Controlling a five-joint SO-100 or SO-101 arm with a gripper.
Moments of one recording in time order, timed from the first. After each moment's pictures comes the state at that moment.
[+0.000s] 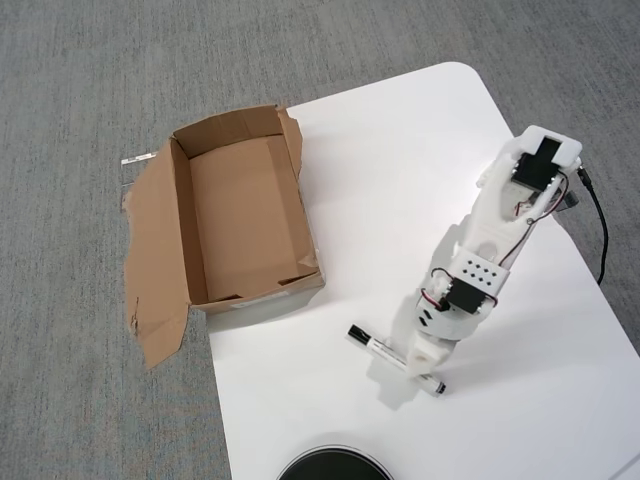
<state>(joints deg) -43.1 66.4 88.0 36.7 183.7</state>
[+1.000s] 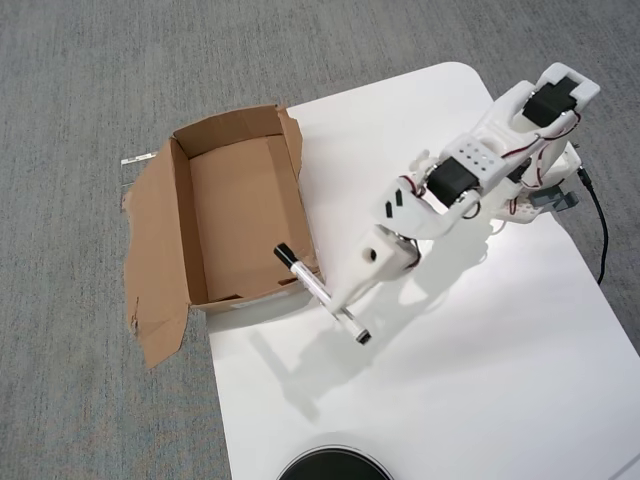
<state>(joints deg) -26.2 94.1 88.1 36.6 183.7</state>
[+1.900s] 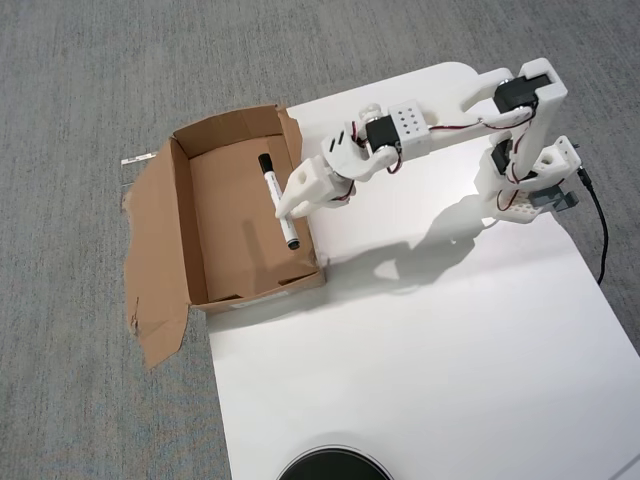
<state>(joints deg) 0.0 85.4 88.1 36.6 177.8</state>
